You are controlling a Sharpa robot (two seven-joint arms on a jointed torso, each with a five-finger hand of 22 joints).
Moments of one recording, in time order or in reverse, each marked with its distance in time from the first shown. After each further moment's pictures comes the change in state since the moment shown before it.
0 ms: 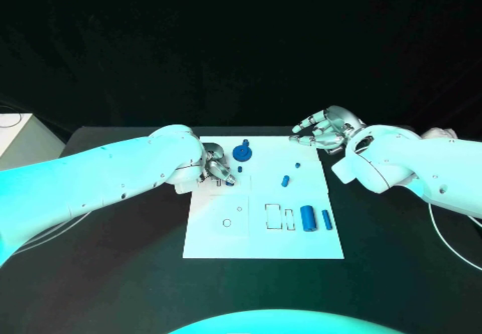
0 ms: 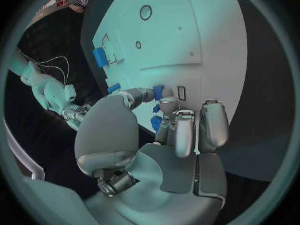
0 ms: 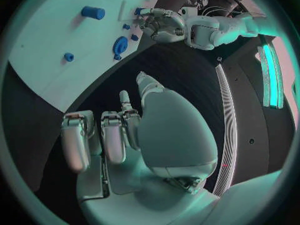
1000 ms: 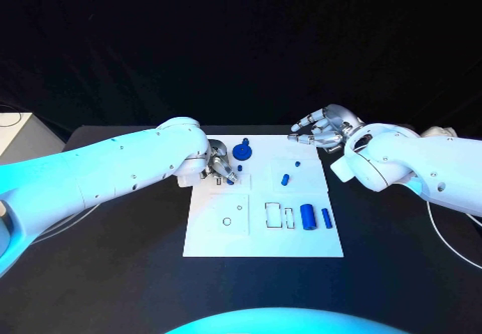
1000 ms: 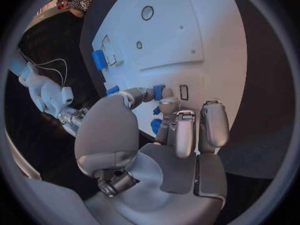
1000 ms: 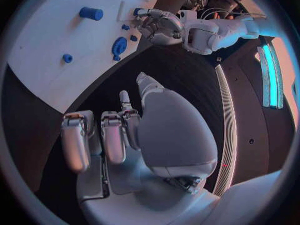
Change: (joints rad) left arm 0.011 0.062 0.002 -0.079 0.003 0.088 -0.018; left_hand 0.004 -0.004 -0.001 -0.001 0.004 0.014 -0.006 0.001 -0.004 0.005 0.005 0.000 -0.001 0.000 0.000 0.000 0.000 0.000 0.000 0.000 0.003 0.002; right arm -0.001 0.004 0.000 -0.003 0.000 0.003 0.000; right_hand -0.005 0.005 0.000 0.000 0.000 0.000 0.000 0.000 -0.001 0.000 0.000 0.000 0.001 0.000 0.000 0.000 0.001 0.000 0.000 0.000 0.000 0.000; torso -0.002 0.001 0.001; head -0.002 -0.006
